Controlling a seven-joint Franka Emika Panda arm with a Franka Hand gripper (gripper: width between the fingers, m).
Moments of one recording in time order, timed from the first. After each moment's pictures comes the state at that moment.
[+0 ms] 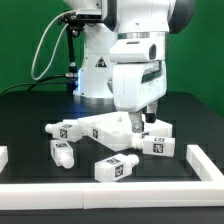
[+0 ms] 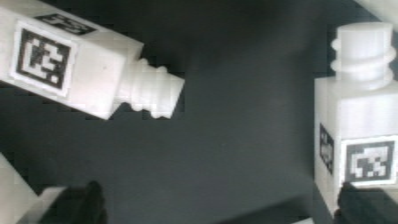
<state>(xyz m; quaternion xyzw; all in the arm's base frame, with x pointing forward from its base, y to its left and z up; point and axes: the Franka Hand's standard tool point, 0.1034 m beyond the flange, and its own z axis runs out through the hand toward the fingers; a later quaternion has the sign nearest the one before) 0.533 0.050 0.072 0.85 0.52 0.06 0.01</state>
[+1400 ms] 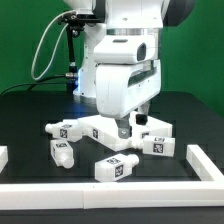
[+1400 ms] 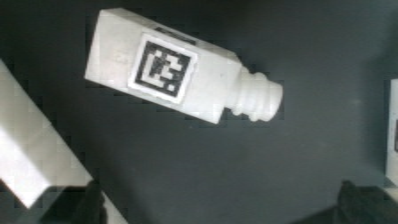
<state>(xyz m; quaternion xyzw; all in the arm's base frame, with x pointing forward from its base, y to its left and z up) 0.577 0.021 0.081 0.86 0.50 0.03 0.00</state>
